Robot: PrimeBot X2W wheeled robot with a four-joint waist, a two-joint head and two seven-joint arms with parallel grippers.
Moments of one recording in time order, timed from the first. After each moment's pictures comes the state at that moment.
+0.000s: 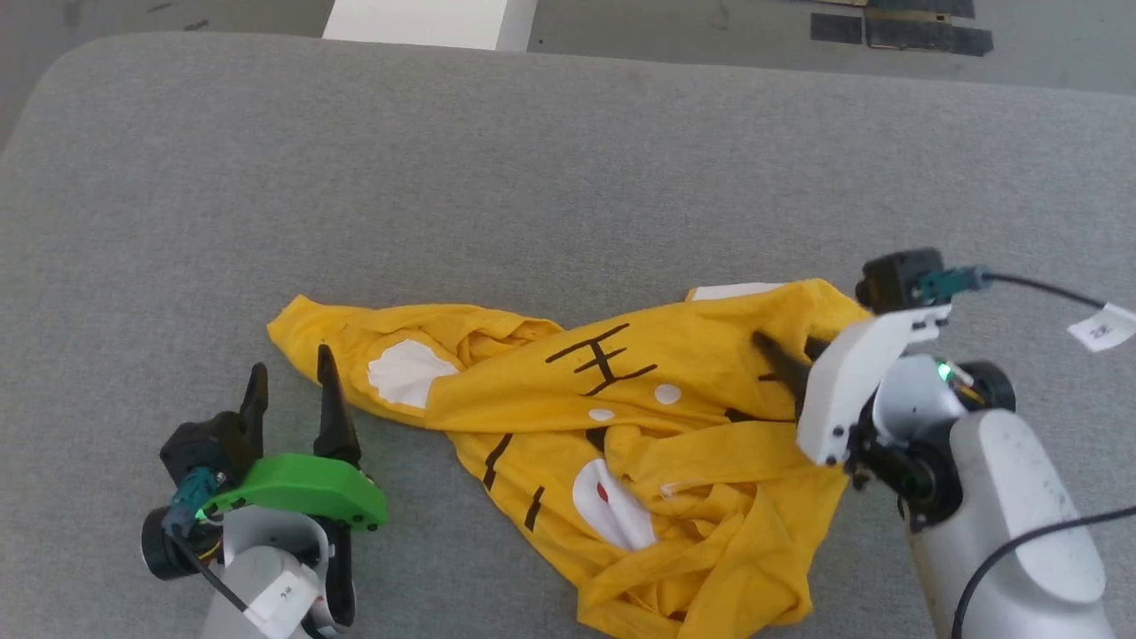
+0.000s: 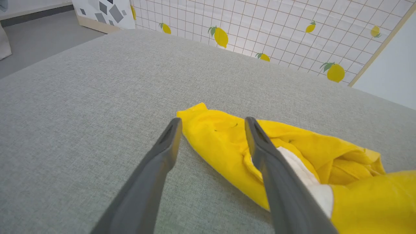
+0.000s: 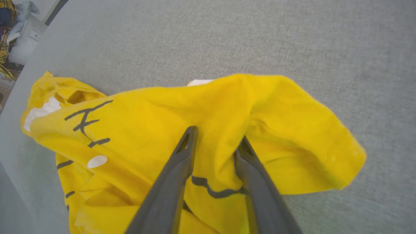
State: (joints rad) left arm -0.19 0.07 0.00 0.28 -0.32 0.07 -0.23; right arm -0.38 -0.05 0.08 0.24 0.36 0.13 0.61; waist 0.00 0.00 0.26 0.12
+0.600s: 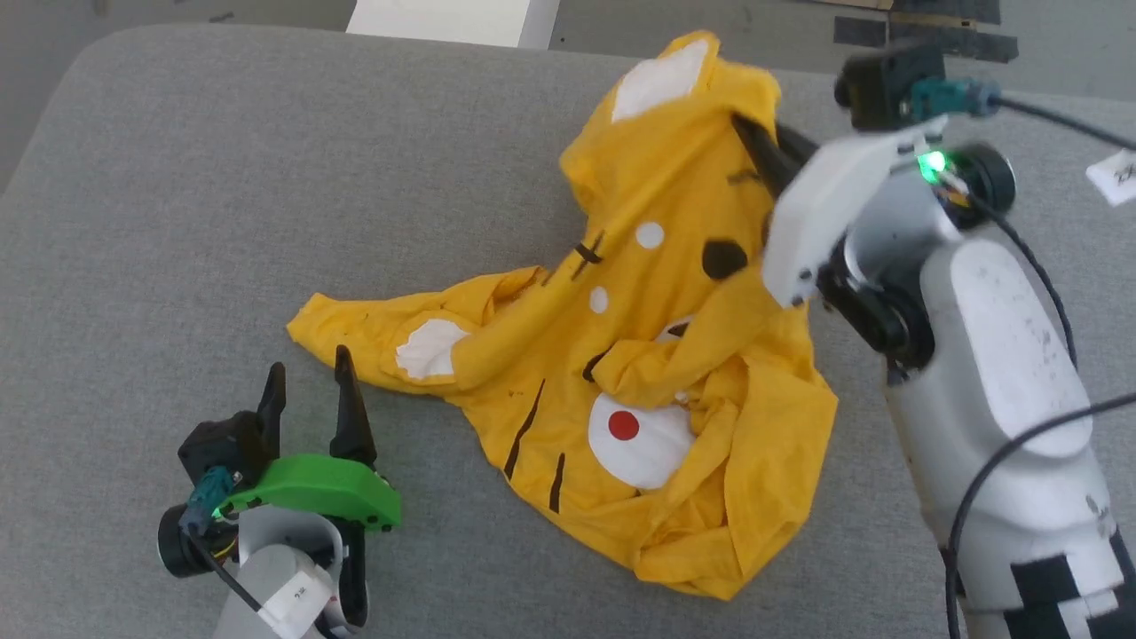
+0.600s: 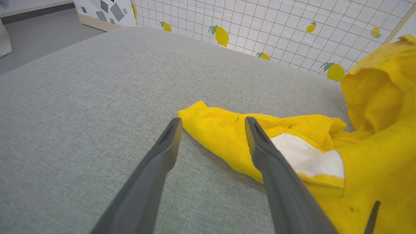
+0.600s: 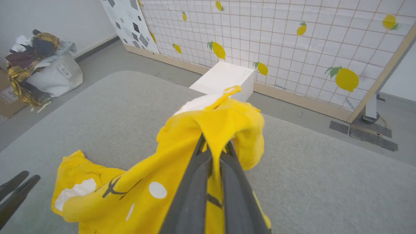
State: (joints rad) left arm -0.20 0.06 -0.03 0.31 -0.33 0.07 -0.25; right arm -0.72 -0.05 0.17 0.33 0.28 0.13 0.40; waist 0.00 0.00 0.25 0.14
